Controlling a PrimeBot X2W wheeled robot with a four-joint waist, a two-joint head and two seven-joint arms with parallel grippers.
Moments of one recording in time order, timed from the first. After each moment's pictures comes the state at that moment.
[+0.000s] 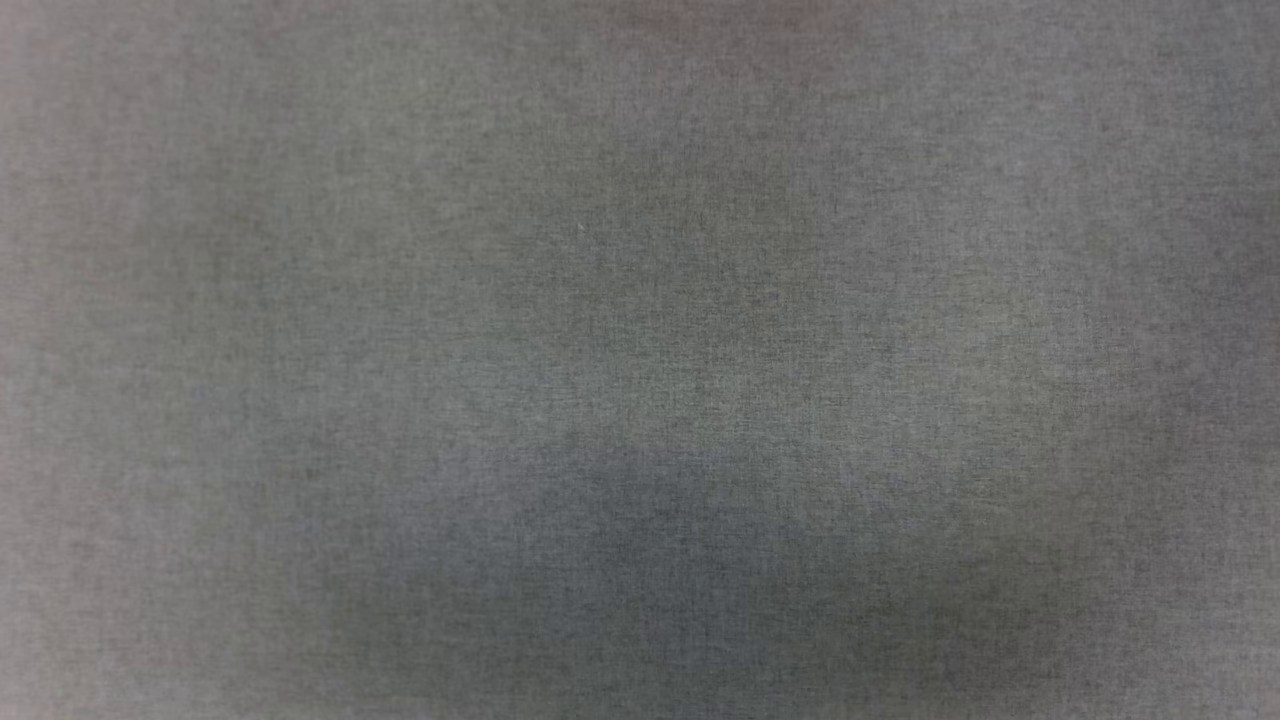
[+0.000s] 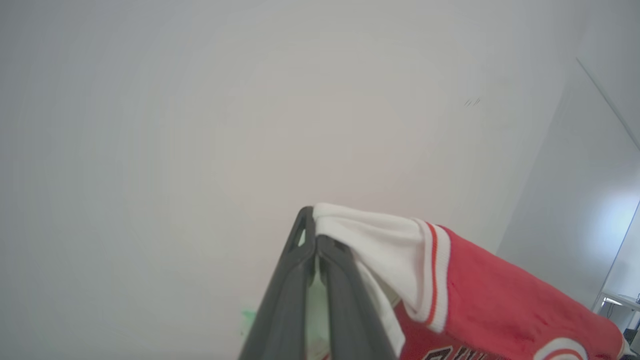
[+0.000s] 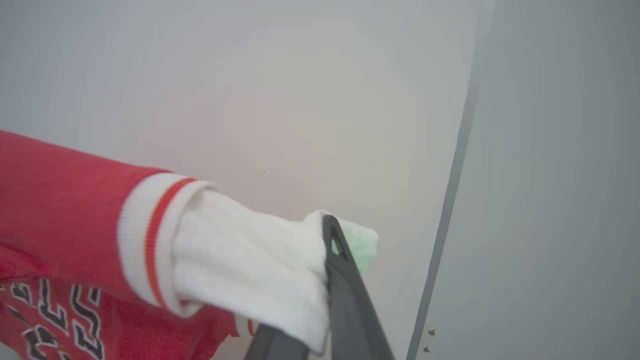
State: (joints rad) left arm -1.72 0.44 -0.62 0.82 -1.25 -0.10 -0.24; right arm -1.64 -0.54 0.42 0.74 0.61 0.13 -0.02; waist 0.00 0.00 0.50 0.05
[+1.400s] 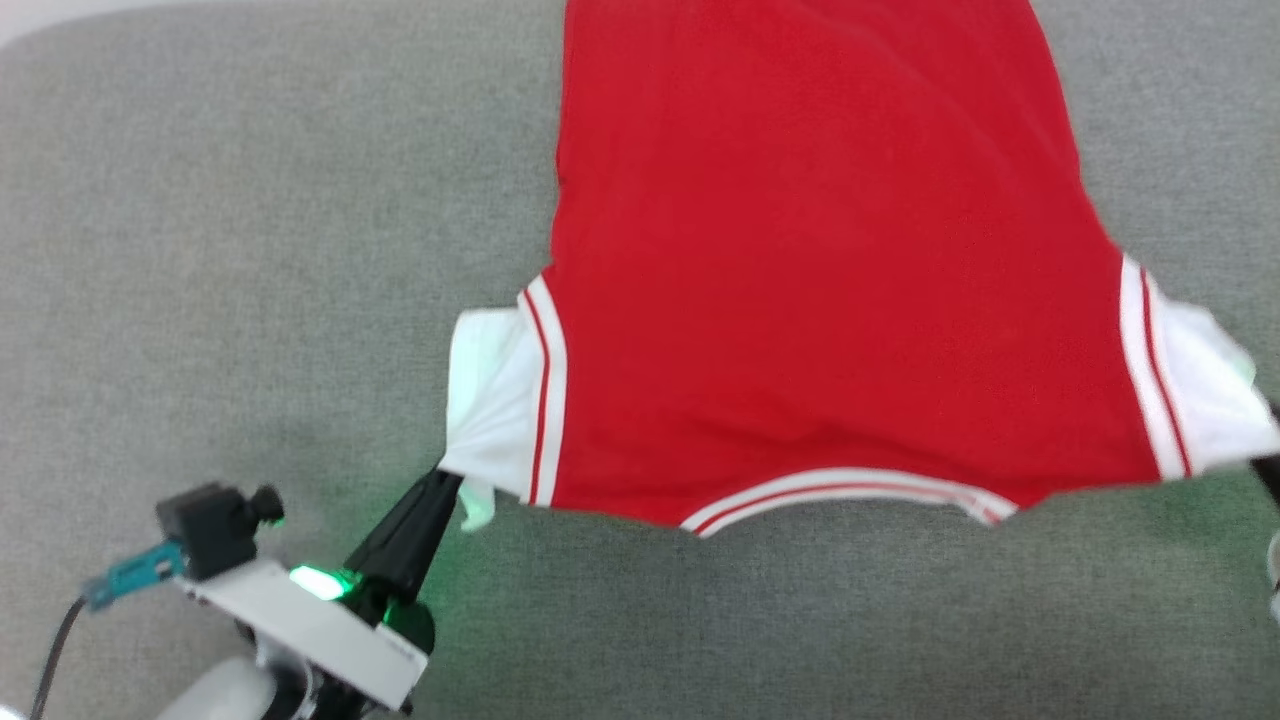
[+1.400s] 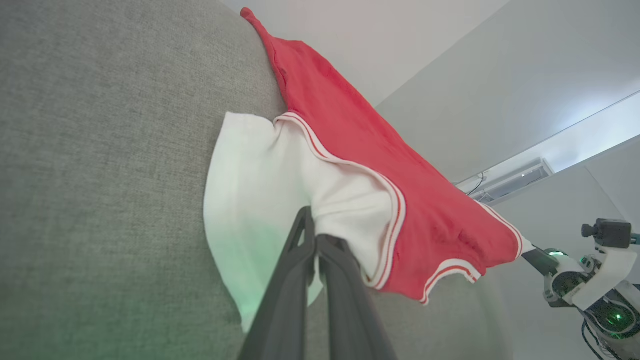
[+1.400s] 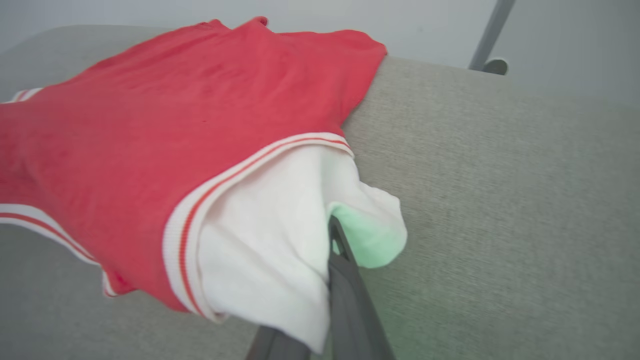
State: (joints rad) left arm -0.30 0.66 -0.65 0.00 -1.32 -0.11 -0.26; right arm -0.18 -0.77 0.17 -0.08 0.74 0.13 0.18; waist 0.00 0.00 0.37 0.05
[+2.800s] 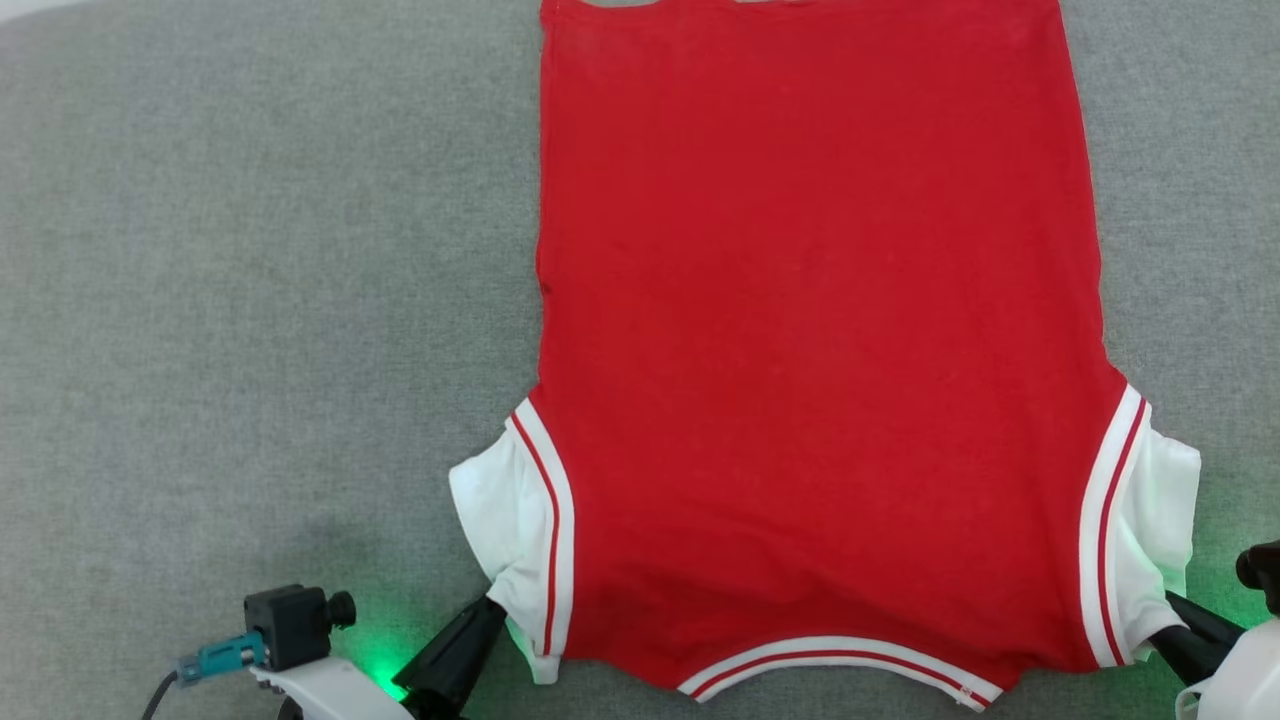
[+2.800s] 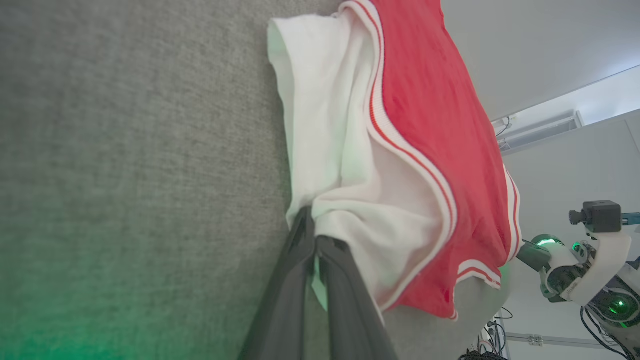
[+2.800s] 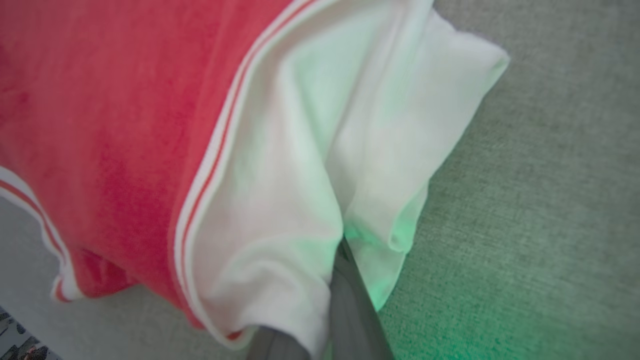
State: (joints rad) left arm -0.13 0.57 -0.64 0.05 -1.22 -0.10 -0.14; right arm 0.03 -0.67 0.24 -0.07 0.67 0.13 0.30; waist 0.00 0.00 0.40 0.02
